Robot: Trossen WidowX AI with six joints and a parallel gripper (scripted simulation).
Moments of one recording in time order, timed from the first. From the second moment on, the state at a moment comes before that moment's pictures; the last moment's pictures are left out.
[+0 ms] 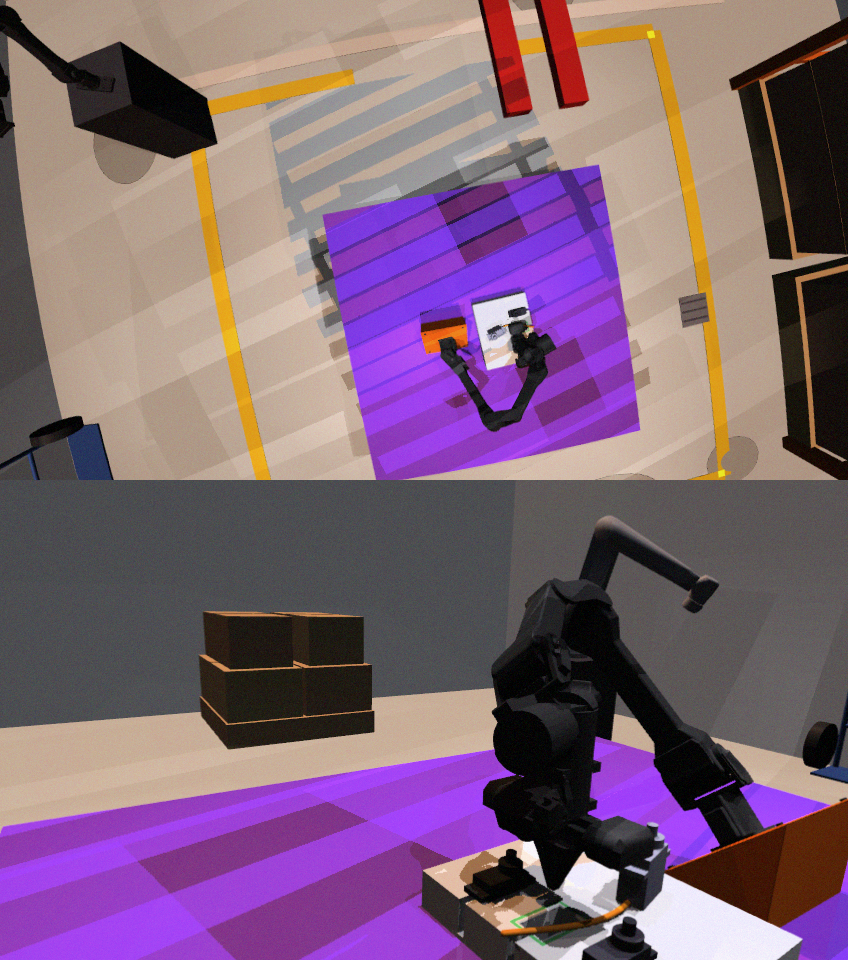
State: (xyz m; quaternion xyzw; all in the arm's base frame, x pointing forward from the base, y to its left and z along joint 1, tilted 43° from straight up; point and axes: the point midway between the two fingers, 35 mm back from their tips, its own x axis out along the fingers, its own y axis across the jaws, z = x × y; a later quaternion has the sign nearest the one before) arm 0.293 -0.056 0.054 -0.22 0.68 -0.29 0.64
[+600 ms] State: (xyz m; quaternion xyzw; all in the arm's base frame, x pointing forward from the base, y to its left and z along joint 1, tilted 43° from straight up) arm 0.296 -0.044 0.039 -0.22 0.68 -0.29 0.64
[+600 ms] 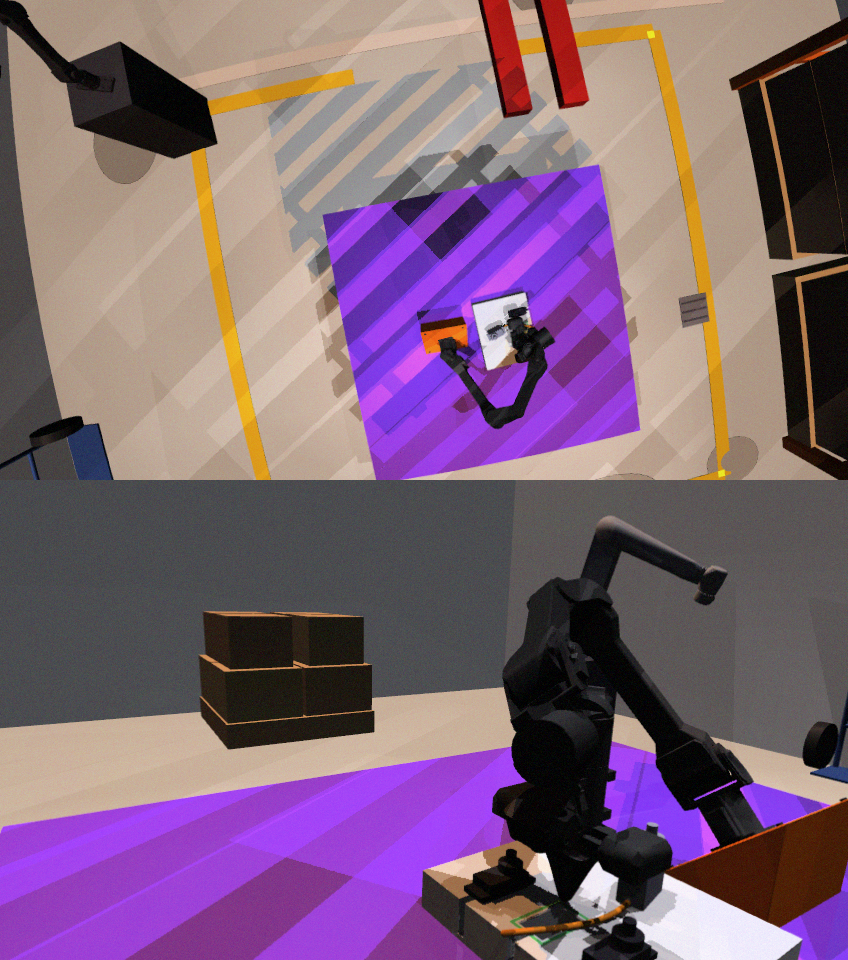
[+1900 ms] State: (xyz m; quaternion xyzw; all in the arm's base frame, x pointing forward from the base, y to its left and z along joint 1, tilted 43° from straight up) arm 0.298 0.002 -0.003 -0.23 0.68 -0.29 0.64
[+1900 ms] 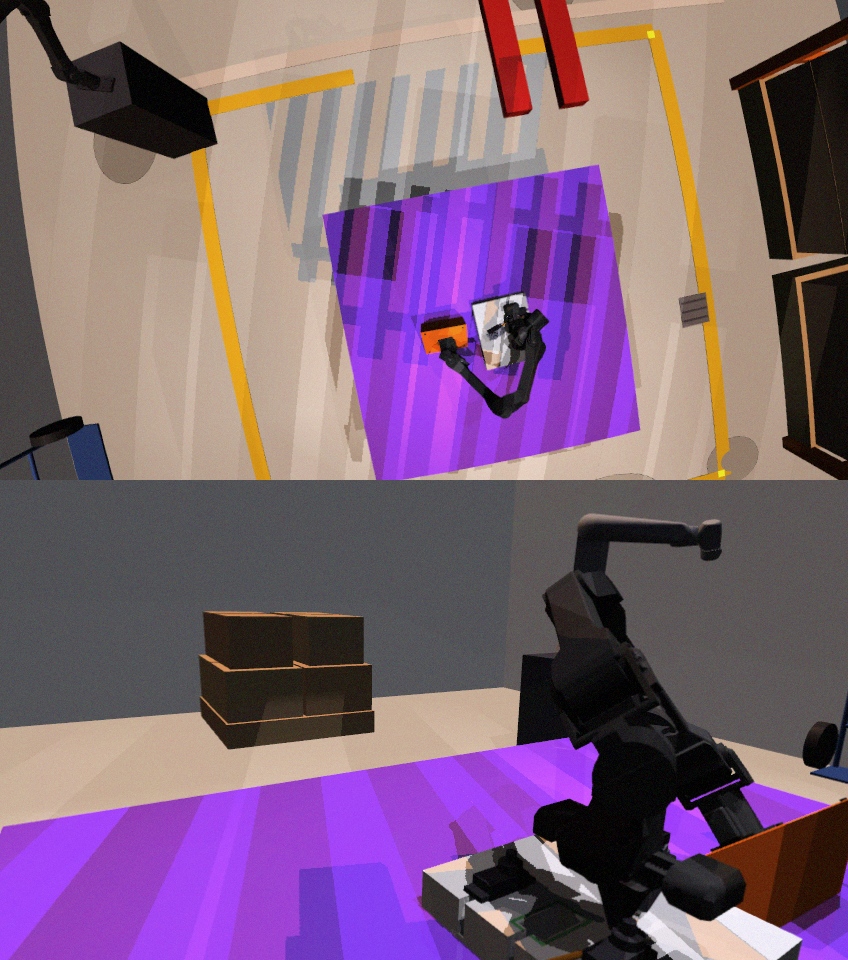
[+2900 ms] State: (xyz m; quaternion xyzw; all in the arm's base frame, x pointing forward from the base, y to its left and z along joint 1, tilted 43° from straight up) arm 0.255 0.052 0.067 -0.28 0.70 -0.22 0.62
